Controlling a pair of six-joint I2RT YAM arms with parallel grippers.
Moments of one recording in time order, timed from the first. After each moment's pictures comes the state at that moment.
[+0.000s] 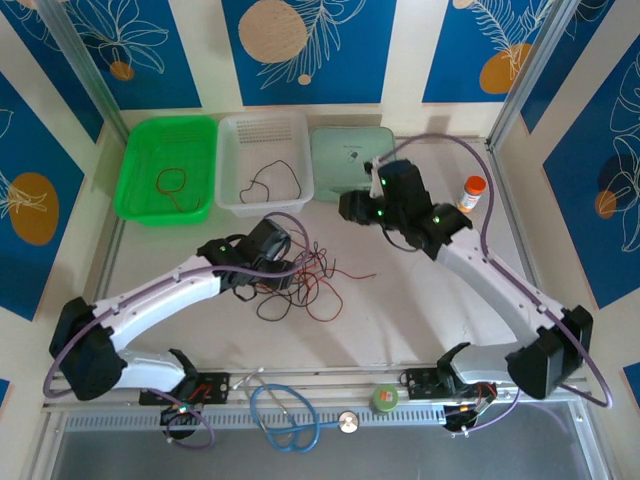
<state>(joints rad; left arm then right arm) -0.81 1.33 1.02 -0.76 -0.19 -0.36 0.59 1.26 1.20 -0.57 -0.05 0.50</state>
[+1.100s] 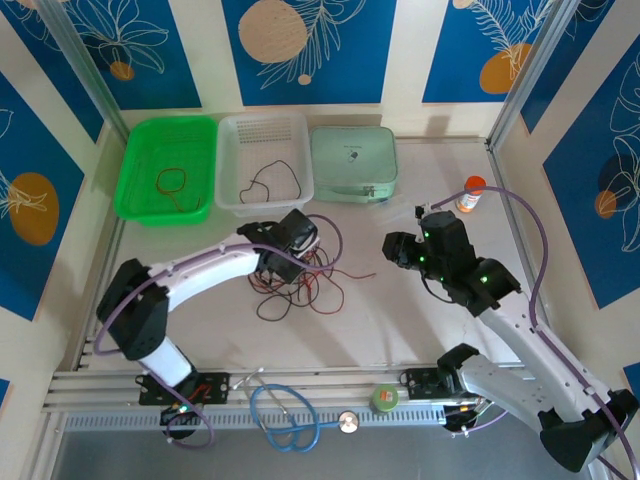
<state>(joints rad) -0.81 1.57 1.18 -0.77 -0.19 -0.04 0.53 0.85 0.91 -0.73 0.05 0.65</state>
